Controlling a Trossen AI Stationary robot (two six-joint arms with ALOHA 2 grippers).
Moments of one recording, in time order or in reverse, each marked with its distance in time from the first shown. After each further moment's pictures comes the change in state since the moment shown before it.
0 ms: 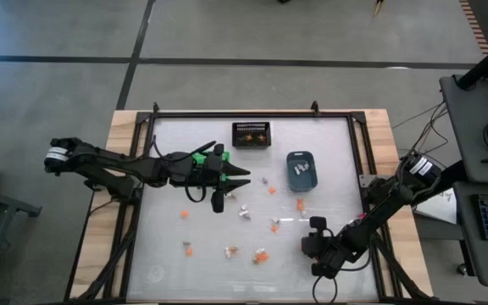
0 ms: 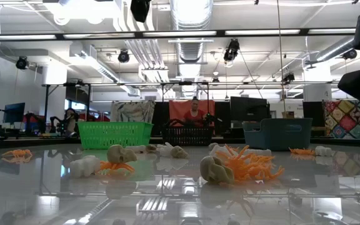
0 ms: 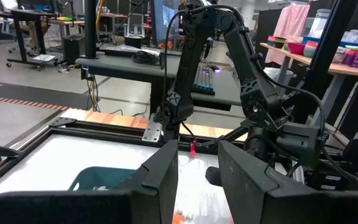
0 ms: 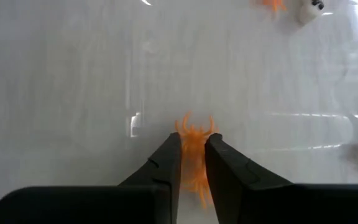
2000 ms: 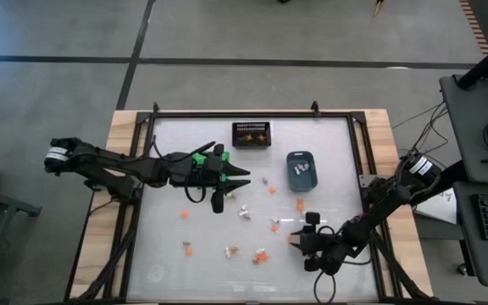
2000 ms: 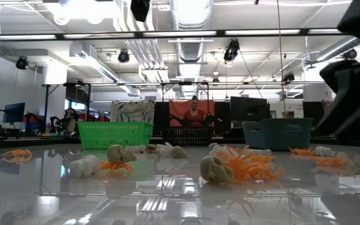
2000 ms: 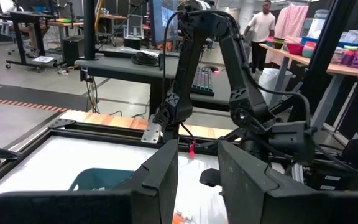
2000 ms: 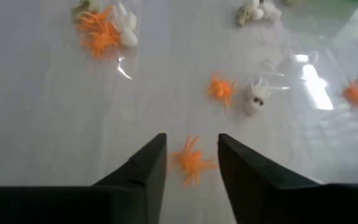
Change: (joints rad) left arm -0.002 0.000 -0.001 0.007 0.000 0.003; right arm -0.012 -0.002 -0.124 0.359 0.273 -0.162
